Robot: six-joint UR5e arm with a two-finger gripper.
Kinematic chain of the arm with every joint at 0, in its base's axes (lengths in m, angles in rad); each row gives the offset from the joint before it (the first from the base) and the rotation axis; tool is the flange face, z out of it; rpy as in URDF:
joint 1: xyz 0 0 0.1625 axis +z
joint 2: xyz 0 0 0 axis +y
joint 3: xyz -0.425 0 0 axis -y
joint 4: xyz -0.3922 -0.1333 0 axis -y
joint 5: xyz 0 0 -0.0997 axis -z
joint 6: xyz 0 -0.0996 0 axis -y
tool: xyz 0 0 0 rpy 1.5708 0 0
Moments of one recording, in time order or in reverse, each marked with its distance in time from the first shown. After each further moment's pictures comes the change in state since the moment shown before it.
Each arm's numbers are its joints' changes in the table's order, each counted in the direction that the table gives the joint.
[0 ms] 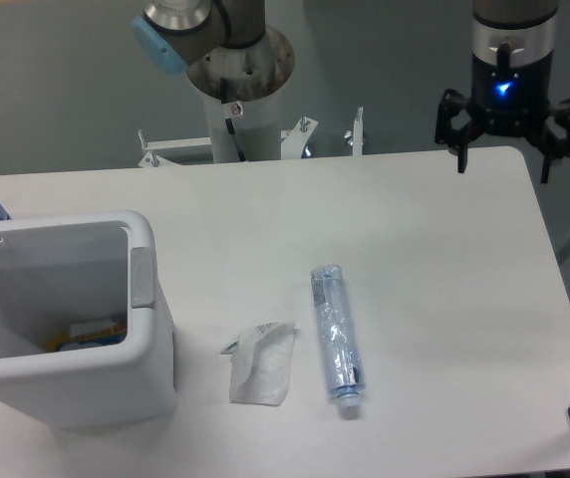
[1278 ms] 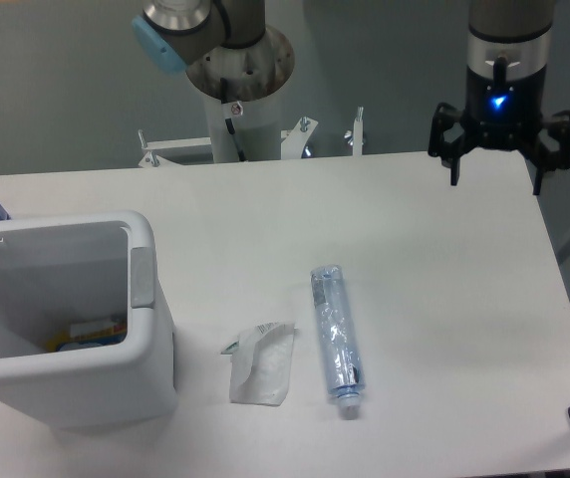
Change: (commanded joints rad) arm -0.023 0.015 -0.040 0.021 -0.032 -0.136
